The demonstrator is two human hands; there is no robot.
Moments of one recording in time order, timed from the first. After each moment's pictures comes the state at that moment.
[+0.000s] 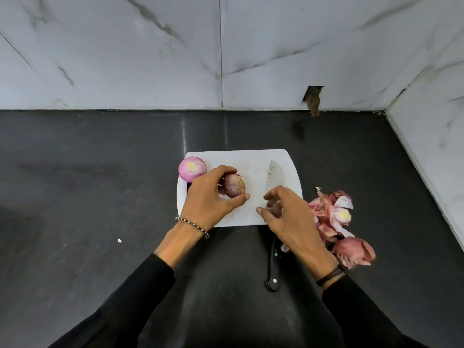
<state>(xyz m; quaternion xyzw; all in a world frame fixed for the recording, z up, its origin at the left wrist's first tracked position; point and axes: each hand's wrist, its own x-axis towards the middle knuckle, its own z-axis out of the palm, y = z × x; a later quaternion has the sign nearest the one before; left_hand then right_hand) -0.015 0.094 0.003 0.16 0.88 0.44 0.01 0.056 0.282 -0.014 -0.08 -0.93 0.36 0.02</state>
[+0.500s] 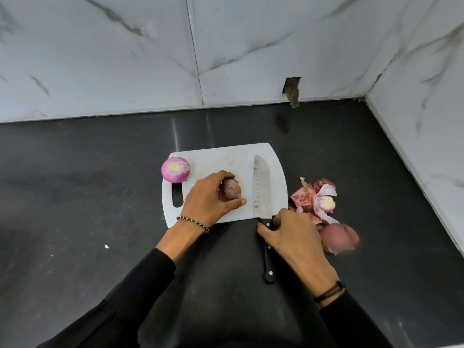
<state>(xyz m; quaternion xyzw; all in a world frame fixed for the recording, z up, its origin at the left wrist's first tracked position) -0.016 0.118 -0.019 0.19 0.90 0.38 0.09 0.099 0.288 -0.002 -0.23 -0.94 0.23 -0.12</state>
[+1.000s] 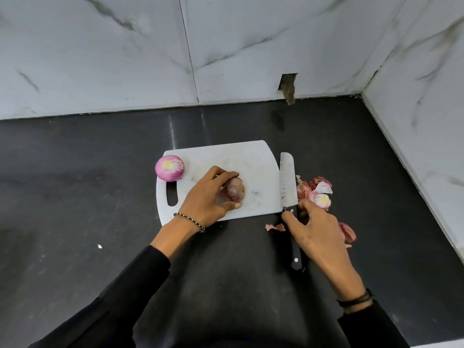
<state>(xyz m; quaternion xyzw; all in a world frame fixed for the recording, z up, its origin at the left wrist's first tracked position) -0.020 0.122 -0.022 0.26 0.89 0.35 0.12 0.117 0.321 0.018 -0.28 -0.88 0.37 -0.05</state>
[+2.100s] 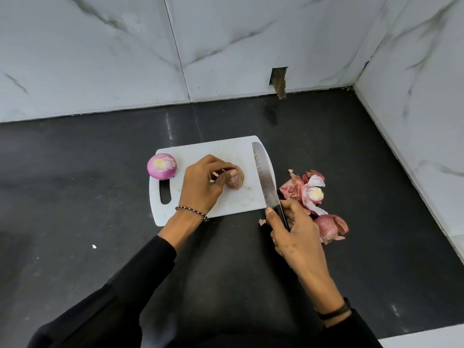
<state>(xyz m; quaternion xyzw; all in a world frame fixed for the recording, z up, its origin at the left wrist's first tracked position) -0.021 0.146 -0.008 0.22 0.88 0.42 -0.04 0.135 0.299 -0.008 -0.26 -0.79 0.55 0.03</state>
